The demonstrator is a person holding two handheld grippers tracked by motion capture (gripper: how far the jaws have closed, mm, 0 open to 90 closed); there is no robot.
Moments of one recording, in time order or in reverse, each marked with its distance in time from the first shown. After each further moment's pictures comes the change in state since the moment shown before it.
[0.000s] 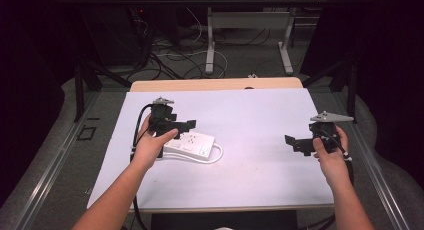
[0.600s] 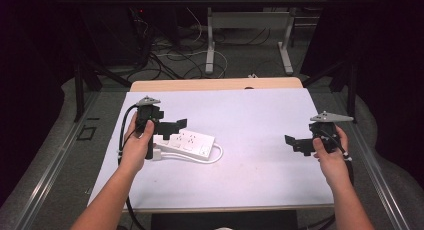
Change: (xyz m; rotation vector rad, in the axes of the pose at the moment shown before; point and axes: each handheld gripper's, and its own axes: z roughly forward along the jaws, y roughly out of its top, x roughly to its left) left arm 0.009 -0.005 -0.037 -0.069 0.001 0.015; right arm 0.000 0.000 0.000 -0.001 -0.003 -0.003
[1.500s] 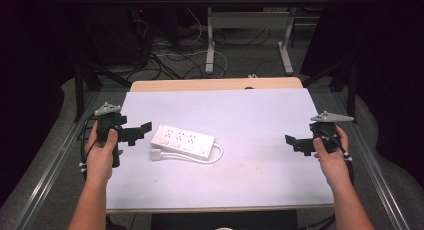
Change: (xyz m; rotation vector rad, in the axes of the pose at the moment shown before) left arm 0.053 -0.031 -0.065 -0.066 0.180 -0.047; right arm -0.001 0.000 0.000 -0.001 -0.006 0.006
